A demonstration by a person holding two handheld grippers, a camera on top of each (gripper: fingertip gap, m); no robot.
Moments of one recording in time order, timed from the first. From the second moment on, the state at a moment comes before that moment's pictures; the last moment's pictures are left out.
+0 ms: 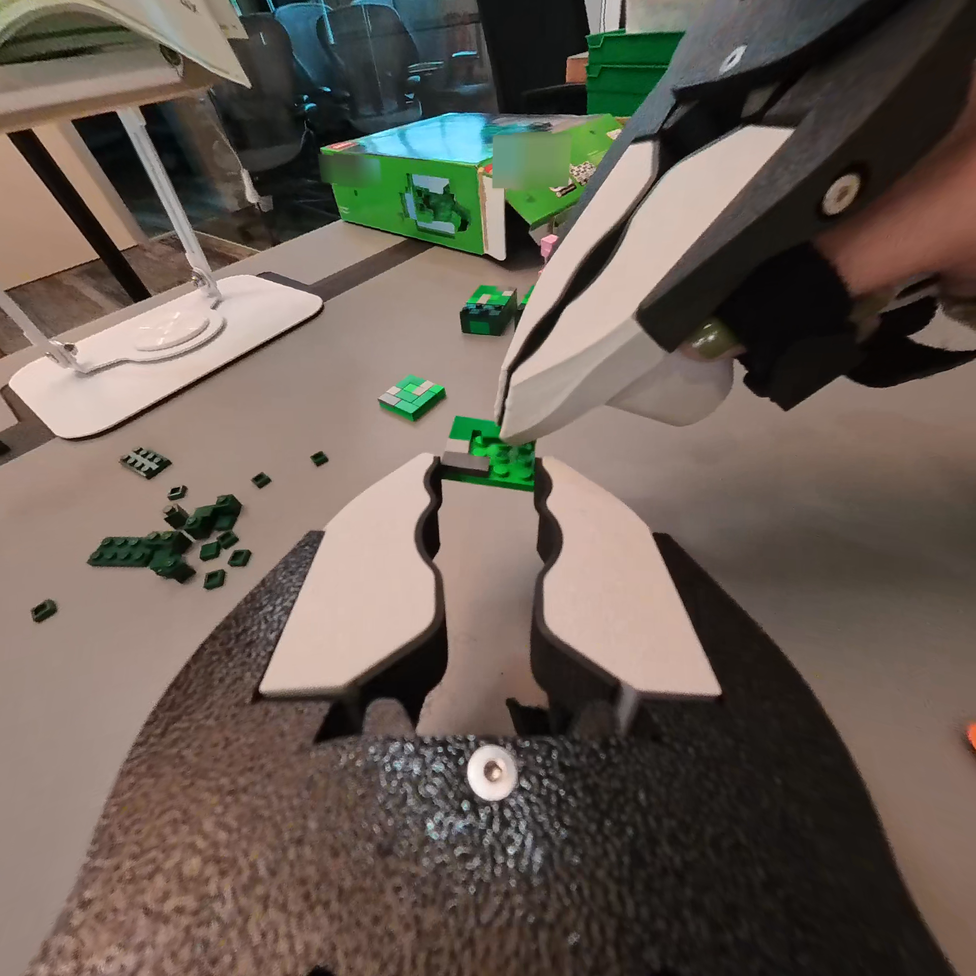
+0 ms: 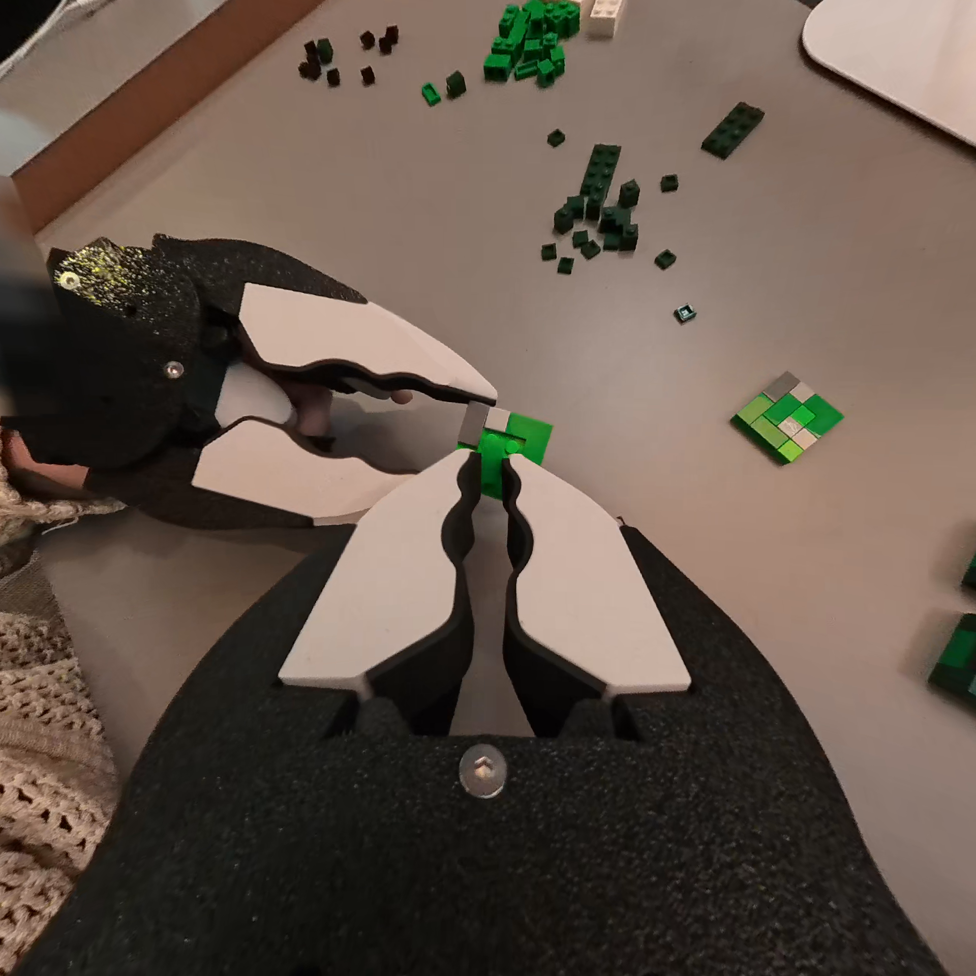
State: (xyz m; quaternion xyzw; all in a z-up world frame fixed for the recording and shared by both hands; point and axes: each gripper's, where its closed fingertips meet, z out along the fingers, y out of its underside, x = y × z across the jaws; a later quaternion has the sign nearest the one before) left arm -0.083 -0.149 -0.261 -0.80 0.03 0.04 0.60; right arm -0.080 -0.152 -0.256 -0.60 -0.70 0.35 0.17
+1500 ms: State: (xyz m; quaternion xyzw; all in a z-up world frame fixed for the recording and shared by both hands) left arm -0.075 -0.149 -0.263 -0.80 0.06 0.03 0.60; right arm -0.076 -0.152 -0.262 -0.60 -0.71 0.33 0.16
